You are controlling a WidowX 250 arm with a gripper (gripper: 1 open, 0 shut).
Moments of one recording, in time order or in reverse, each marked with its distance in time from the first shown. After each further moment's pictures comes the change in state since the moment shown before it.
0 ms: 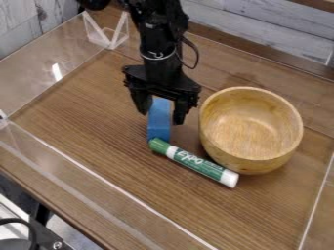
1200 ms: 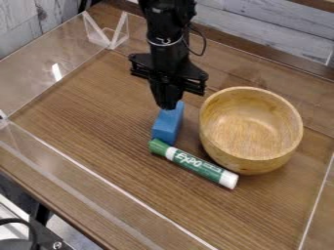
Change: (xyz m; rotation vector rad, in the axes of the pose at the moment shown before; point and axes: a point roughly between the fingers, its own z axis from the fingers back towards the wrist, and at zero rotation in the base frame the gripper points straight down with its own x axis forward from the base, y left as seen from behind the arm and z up) arm 0.012 -0.008 0.010 -0.013 0.000 -0.031
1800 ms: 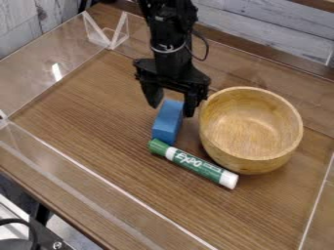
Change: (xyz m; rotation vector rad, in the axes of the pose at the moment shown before) arm 0.002 -0.002 -0.012 -0.013 -0.018 0.001
